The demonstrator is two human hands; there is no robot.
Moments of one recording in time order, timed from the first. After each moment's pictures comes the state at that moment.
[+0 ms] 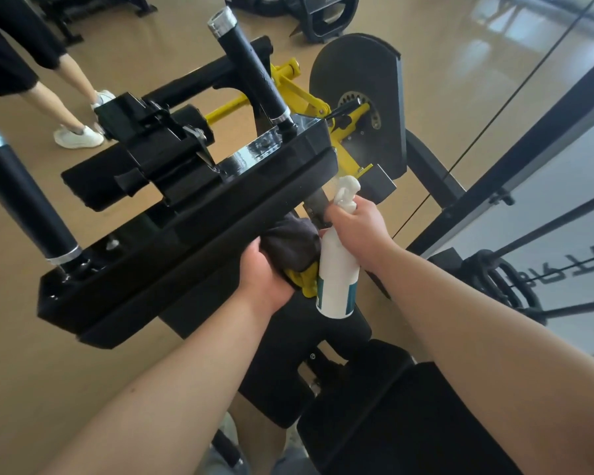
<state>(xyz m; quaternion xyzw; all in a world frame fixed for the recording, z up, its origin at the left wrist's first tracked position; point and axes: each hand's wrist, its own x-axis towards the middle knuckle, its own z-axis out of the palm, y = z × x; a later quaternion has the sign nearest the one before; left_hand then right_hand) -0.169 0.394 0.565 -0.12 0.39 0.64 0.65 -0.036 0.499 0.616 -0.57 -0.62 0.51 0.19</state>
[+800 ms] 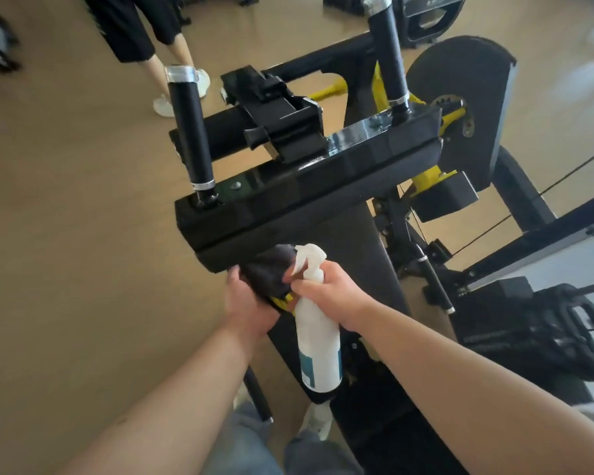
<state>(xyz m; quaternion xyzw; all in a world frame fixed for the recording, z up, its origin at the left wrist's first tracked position) -0.236 0.232 0.538 -0.16 0.41 0.74 0.52 -0.105 0.333 0.597 -0.37 -0.65 0.66 -0.02</state>
